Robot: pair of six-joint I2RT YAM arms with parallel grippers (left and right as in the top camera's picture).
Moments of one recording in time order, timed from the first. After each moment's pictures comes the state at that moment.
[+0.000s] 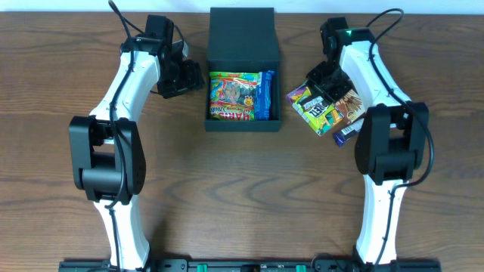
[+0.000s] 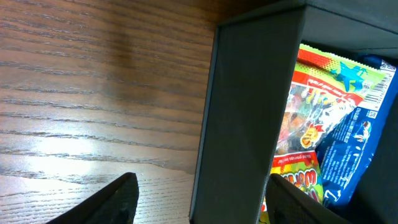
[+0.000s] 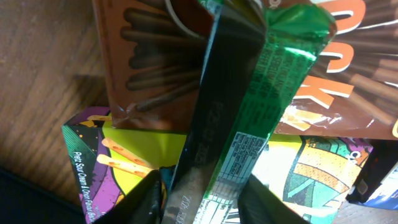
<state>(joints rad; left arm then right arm) -0.11 2.13 1.75 -0.92 0.34 -0.30 0.12 2.34 1.99 -1.20 -0.03 0.99</state>
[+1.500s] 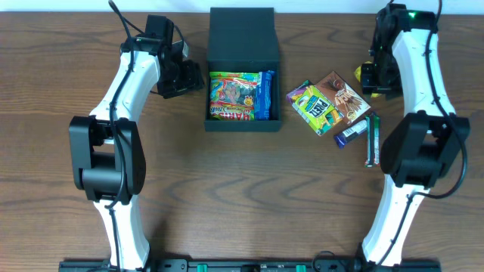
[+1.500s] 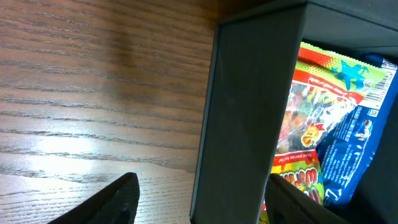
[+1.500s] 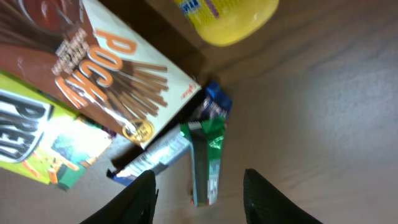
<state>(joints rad) -0.11 2.13 1.75 -0.93 0.34 -0.29 -0.07 2.29 2.17 -1.50 0.18 0.07</state>
